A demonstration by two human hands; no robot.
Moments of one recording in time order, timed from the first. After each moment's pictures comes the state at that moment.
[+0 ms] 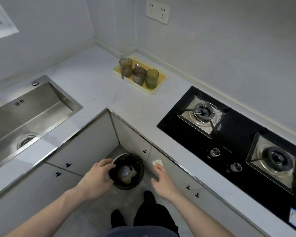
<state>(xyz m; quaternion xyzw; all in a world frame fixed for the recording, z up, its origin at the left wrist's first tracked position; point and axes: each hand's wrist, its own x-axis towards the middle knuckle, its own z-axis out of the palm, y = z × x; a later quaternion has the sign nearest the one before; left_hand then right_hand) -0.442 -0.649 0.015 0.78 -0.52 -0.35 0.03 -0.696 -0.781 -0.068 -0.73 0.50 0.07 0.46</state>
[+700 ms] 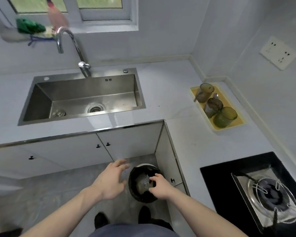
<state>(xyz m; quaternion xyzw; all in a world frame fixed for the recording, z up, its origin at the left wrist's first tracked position) -0.455 -0.637 0.001 0.90 -0.27 -0.30 0.16 -0.548 -0.862 -0.110 -0.83 0.21 0.37 0.36</state>
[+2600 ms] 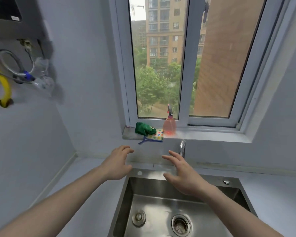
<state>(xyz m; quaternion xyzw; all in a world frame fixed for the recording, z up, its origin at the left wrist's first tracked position) 0.074 -0.313 0.225 0.98 -0.12 -0.05 0.17 0.020 -0.598 0.205 -0.93 -0.14 0.02 0.35</state>
